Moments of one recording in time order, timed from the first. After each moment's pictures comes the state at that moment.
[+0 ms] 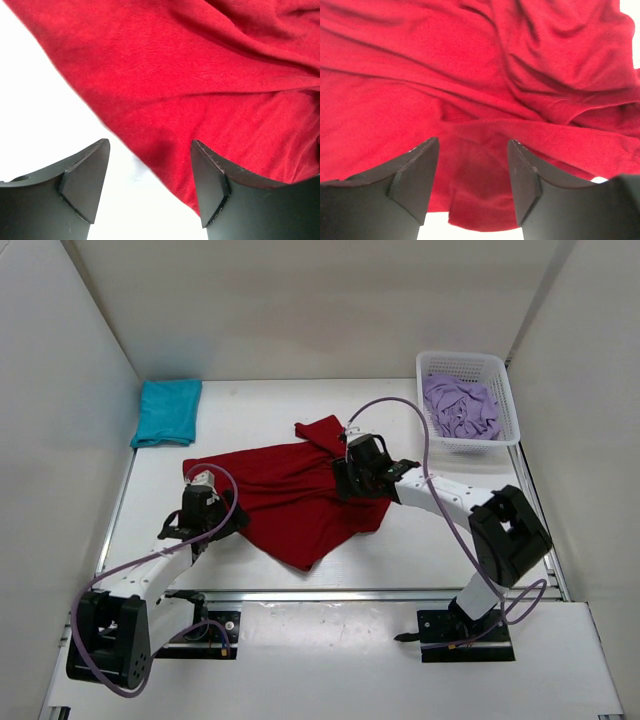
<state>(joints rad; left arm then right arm) -0.15 1.04 0.37 -0.12 0.07 -0.55 0.66 1.63 1.04 -0.22 0.02 0.24</state>
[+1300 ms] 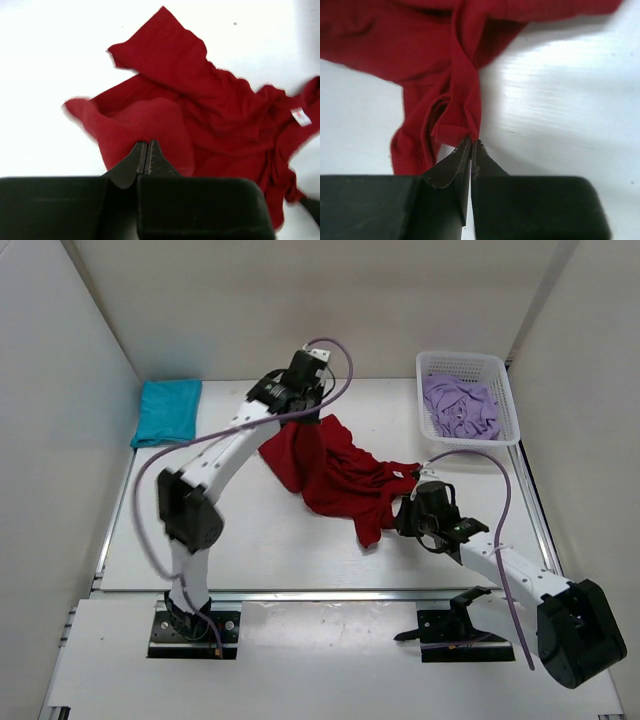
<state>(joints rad) -0.63 1.88 1.97 -0.84 -0.29 -0.23 0.45 1.05 0.44 -0.17 -0.02 0.43</state>
